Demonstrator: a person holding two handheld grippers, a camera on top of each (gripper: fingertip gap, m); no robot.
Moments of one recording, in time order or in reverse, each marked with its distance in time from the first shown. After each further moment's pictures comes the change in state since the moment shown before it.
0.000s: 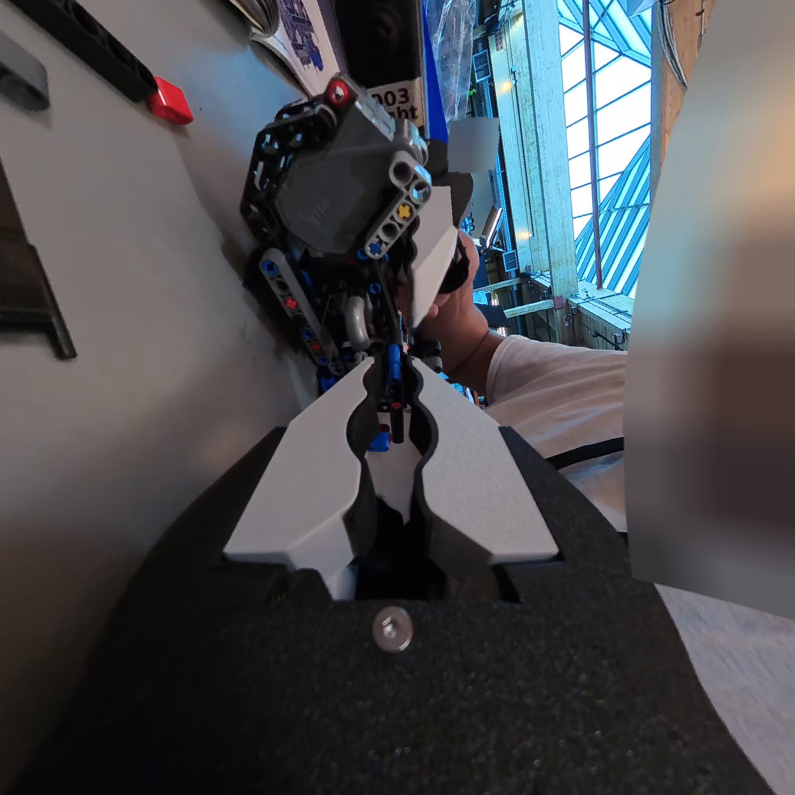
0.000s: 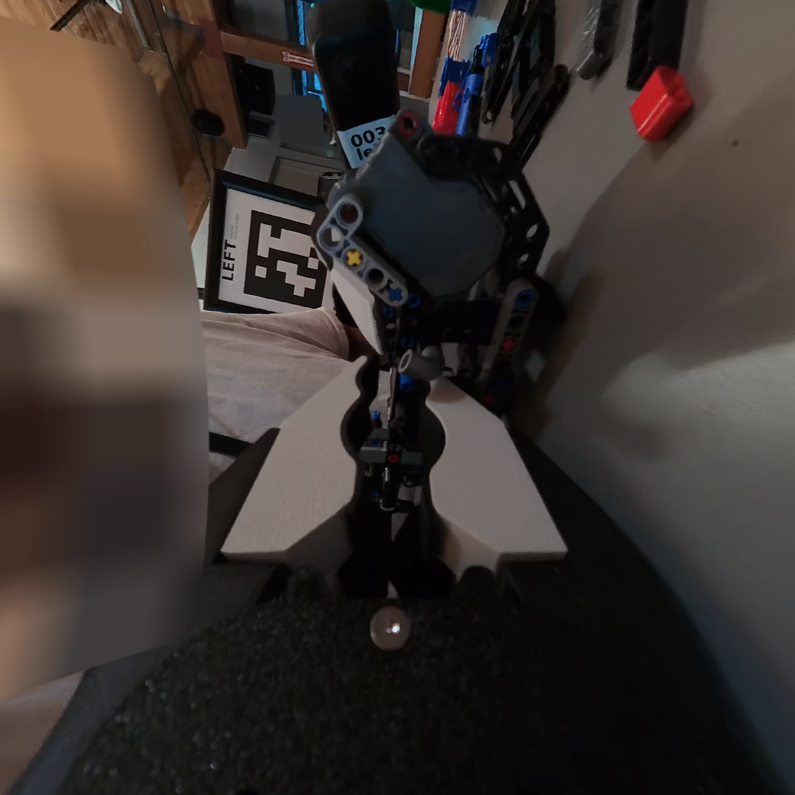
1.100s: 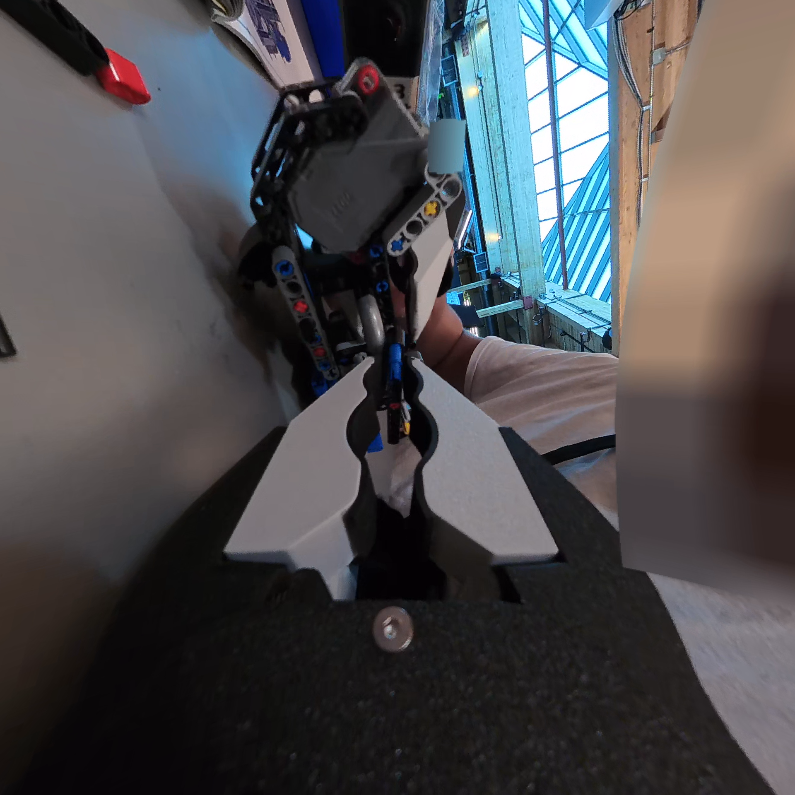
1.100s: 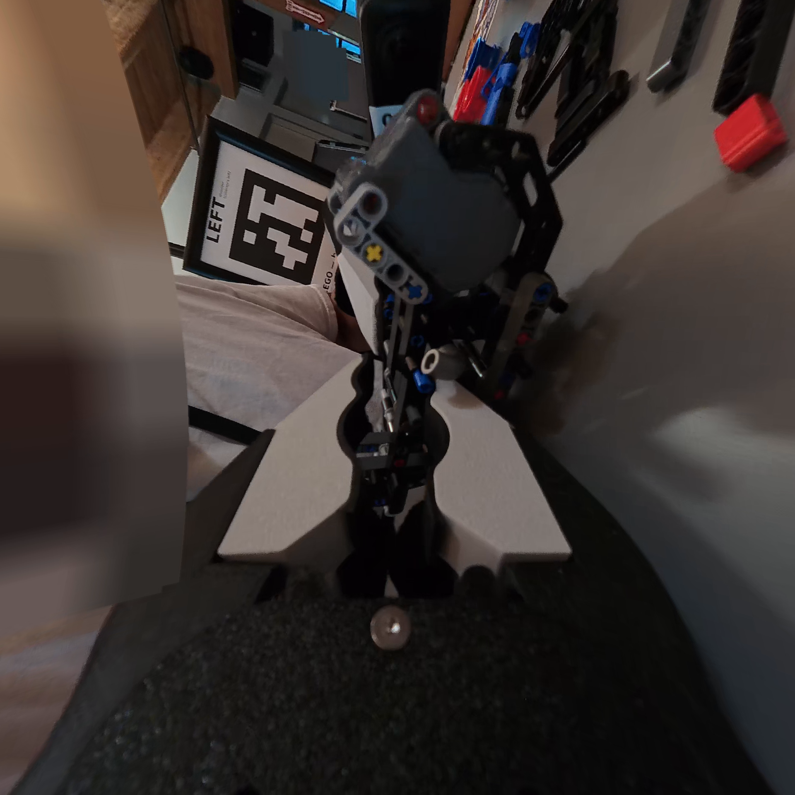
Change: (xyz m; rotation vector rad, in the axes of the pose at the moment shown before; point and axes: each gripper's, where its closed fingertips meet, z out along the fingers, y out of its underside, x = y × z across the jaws) left arm 0.010 0.003 0.002 0.000 0.073 -0.022; right arm -0.007 0.005 0.004 -0.041 0.007 -0.129
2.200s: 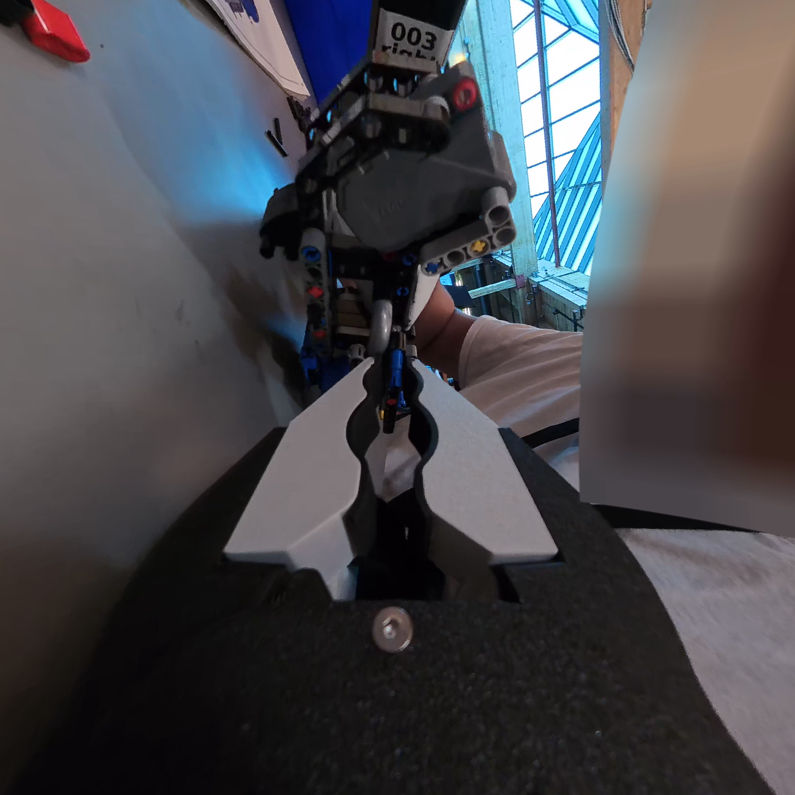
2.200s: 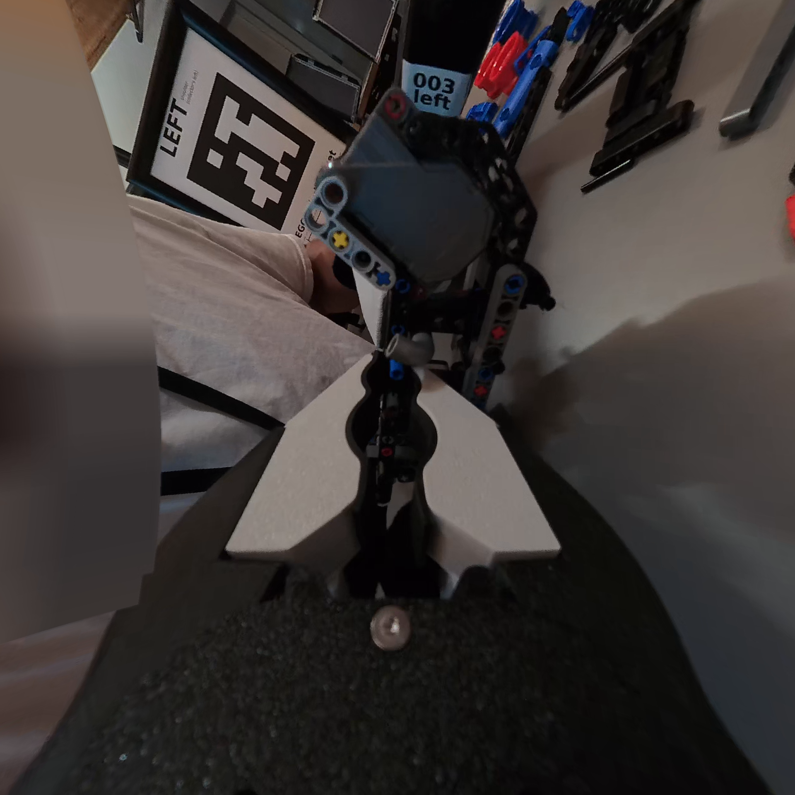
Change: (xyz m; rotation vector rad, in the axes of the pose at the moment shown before) left arm 0.007 0.010 0.000 -0.047 0.031 0.019; right arm -0.009 0.008 0.000 -0.109 0.070 -0.191
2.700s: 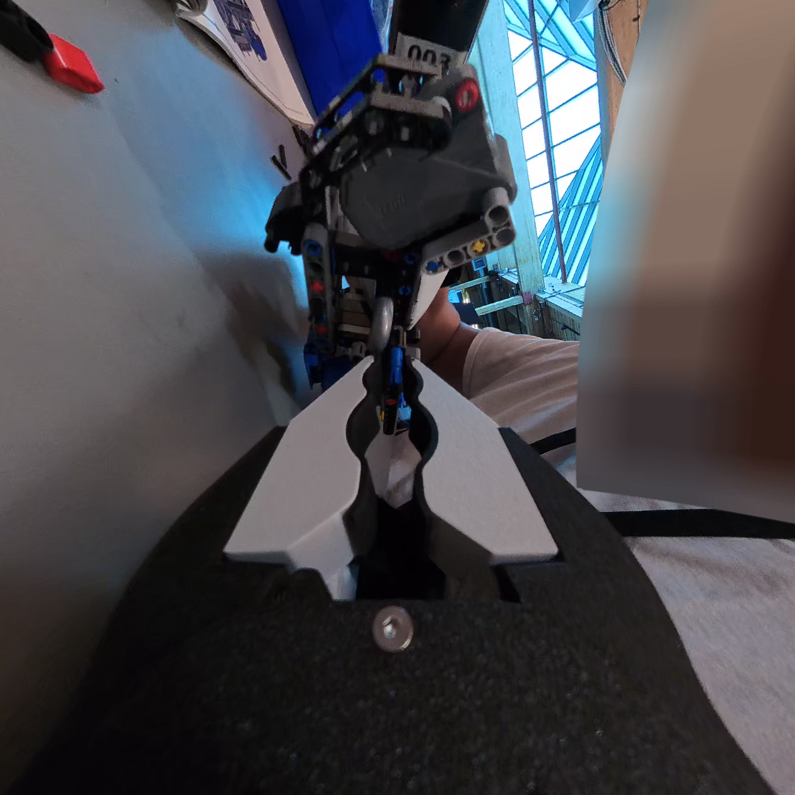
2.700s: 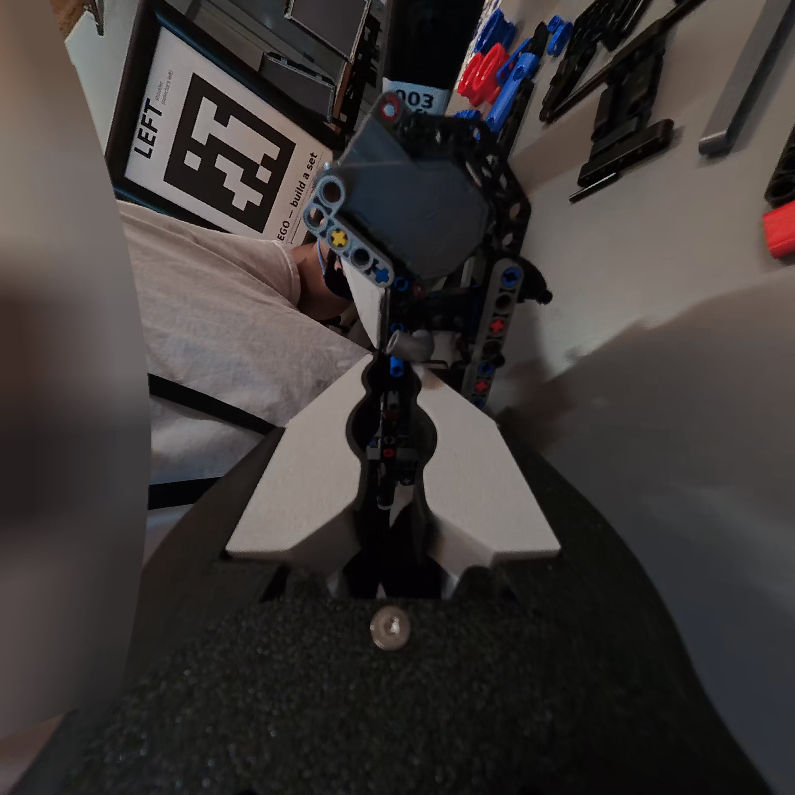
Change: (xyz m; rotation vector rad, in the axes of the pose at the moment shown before) left arm 0.002 -0.003 -0.001 0.053 -0.015 0.025; right arm -0.002 -0.004 -0.001 -0.002 0.060 -0.001
